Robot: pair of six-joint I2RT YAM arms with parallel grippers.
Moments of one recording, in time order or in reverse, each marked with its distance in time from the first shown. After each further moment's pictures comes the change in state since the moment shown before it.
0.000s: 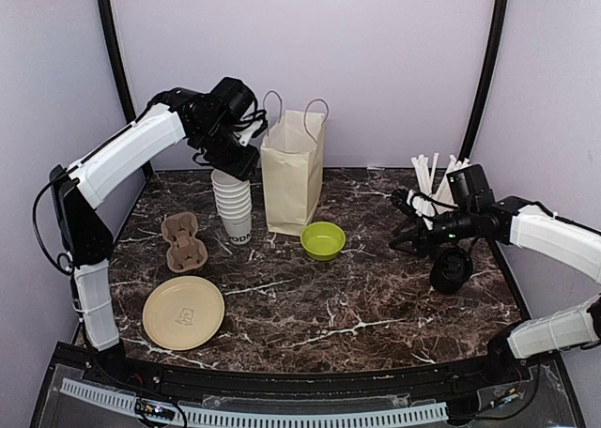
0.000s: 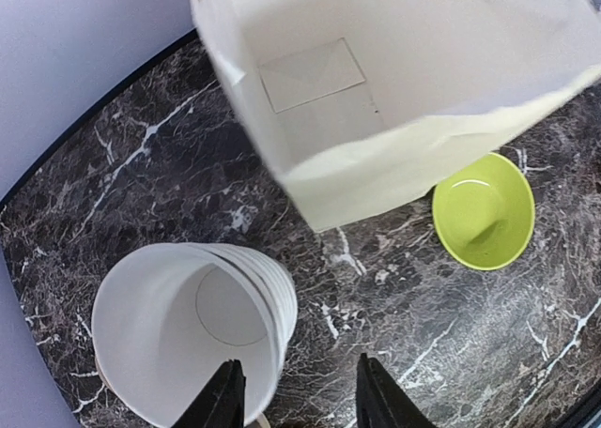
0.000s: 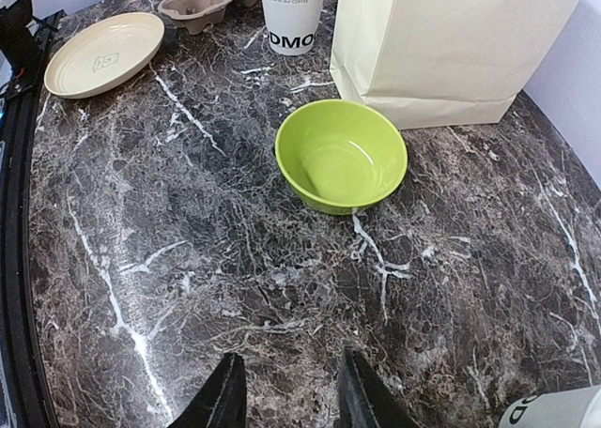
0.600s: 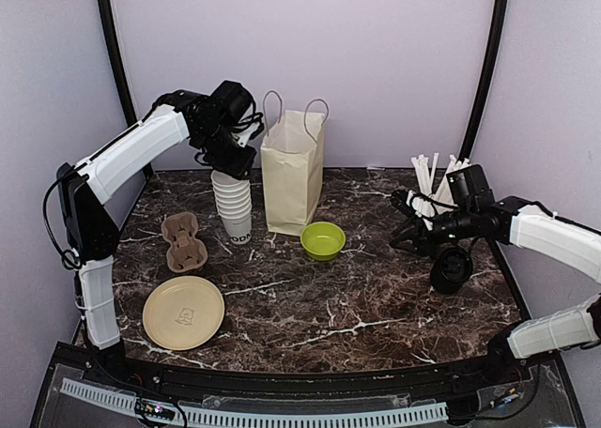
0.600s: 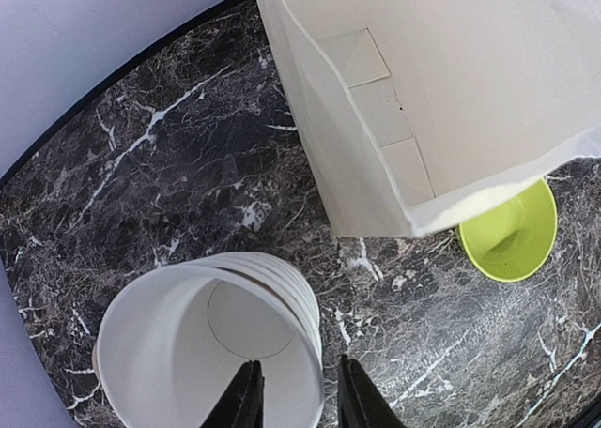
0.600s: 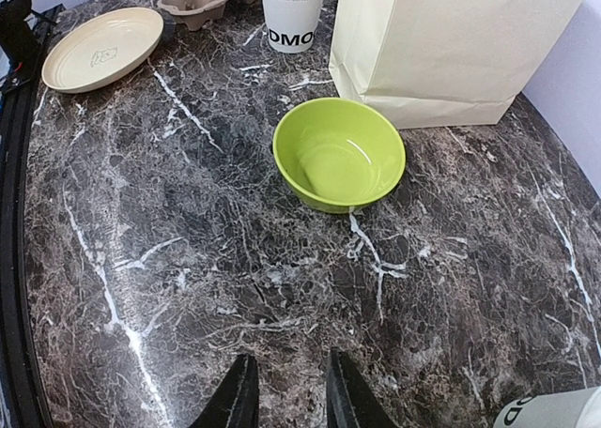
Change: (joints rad) left arm 0.052 0.062 0.026 -0.005 0.016 -0.010; right arm 0.001 0.000 -0.001 0.000 0.007 -0.019
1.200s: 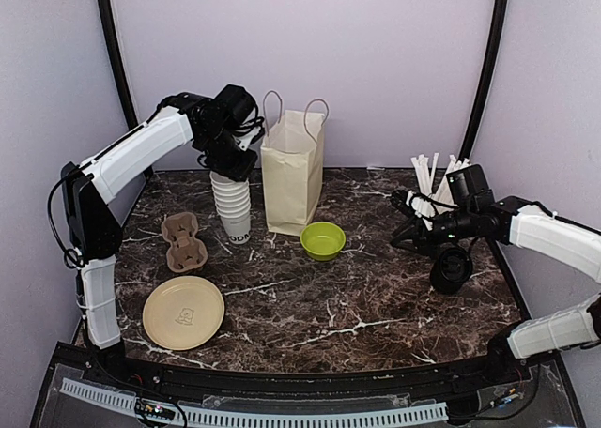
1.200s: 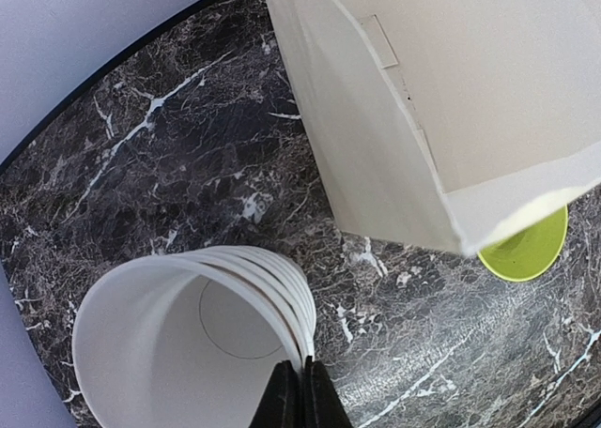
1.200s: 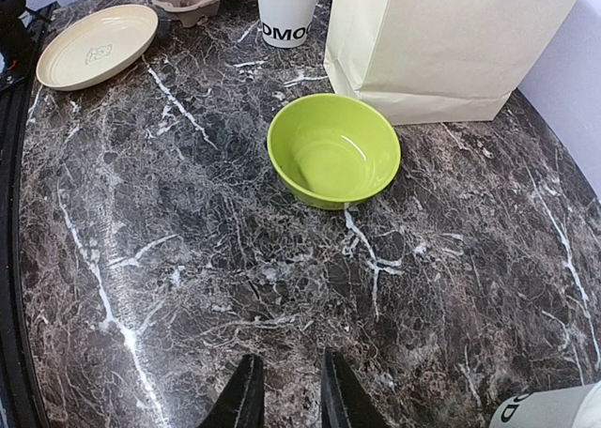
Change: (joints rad) left arm 0.000 0.021 0.000 -0.009 -0.009 -0.009; right arm 0.000 0.001 0.000 0.000 0.016 -0.003
